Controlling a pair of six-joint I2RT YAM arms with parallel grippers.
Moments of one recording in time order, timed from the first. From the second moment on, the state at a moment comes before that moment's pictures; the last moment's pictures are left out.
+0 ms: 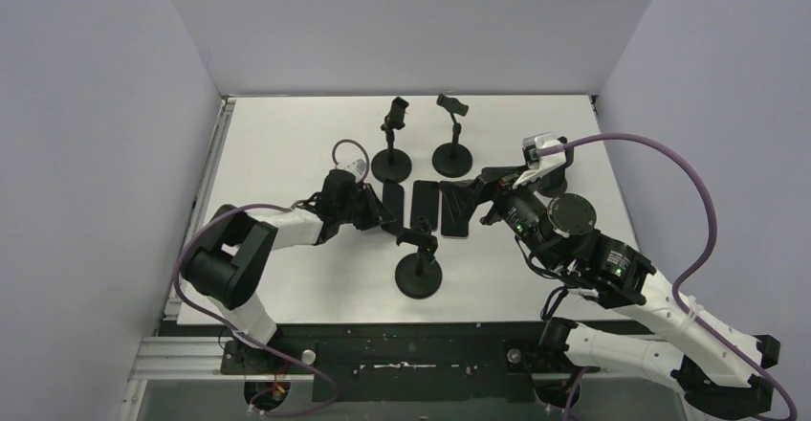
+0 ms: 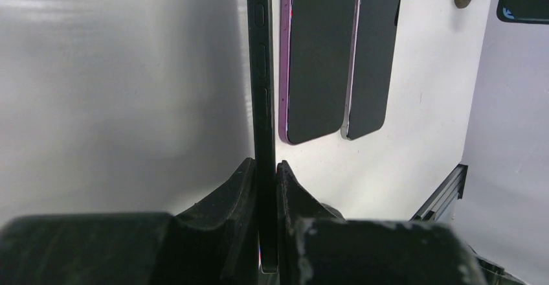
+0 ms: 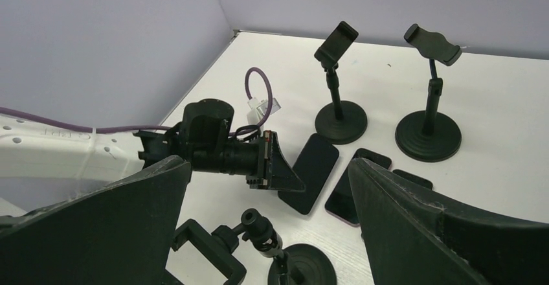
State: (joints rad) left arm -0.50 1.67 0.74 0.27 0.31 -0.83; right arm 1.02 0.81 1.11 -0.33 0.44 0.33
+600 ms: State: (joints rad) left arm -0.50 1.82 0.79 0.39 0.40 -0.88; right arm 1.02 0.81 1.11 -0.35 0.44 0.35
